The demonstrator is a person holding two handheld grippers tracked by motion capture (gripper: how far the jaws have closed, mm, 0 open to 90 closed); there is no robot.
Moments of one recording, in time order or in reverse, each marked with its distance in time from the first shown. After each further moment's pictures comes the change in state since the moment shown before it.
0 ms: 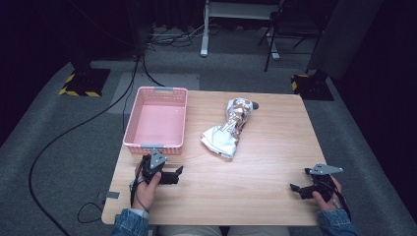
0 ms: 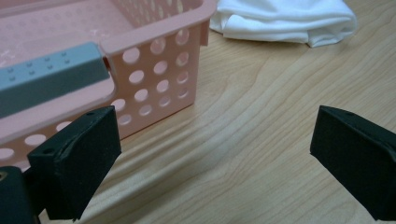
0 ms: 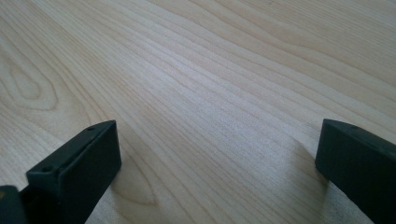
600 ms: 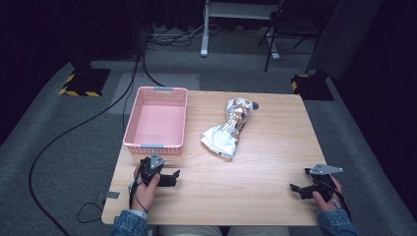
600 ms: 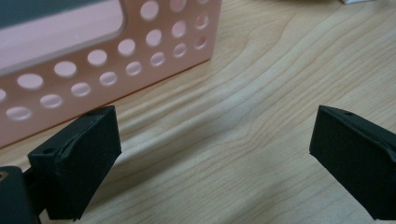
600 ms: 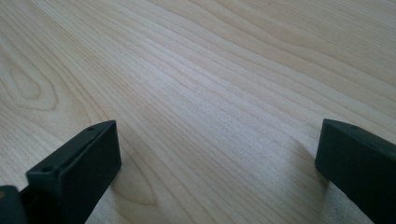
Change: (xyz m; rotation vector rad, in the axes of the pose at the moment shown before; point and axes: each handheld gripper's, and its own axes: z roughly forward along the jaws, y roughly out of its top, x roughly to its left) left arm 0.007 -0.016 0.008 0.120 0.038 -0.032; right arm 0.000 0.000 0.000 0.000 0.000 0.000
